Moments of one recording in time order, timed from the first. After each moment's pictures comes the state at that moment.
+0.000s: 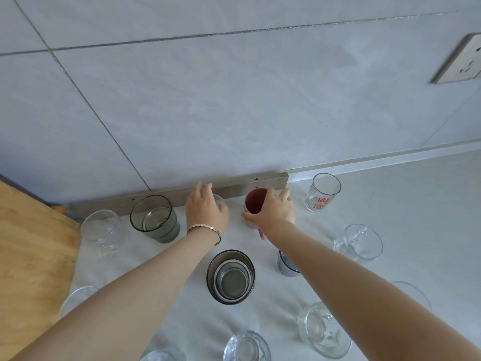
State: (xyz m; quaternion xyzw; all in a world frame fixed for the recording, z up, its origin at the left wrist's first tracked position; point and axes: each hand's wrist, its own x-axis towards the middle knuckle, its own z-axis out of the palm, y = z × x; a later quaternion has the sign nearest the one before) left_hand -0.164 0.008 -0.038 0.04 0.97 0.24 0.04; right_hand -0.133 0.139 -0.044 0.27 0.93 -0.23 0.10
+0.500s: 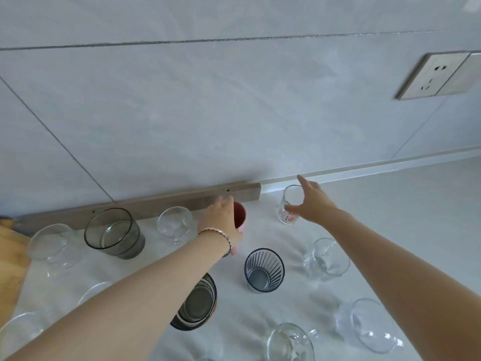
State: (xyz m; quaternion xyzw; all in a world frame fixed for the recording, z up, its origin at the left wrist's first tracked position) left_hand -0.156 0.089 -0.037 0.17 0.96 0.12 0.19; right_hand -0.123 0.296 -0.027 0.24 0.93 -0.24 0.13
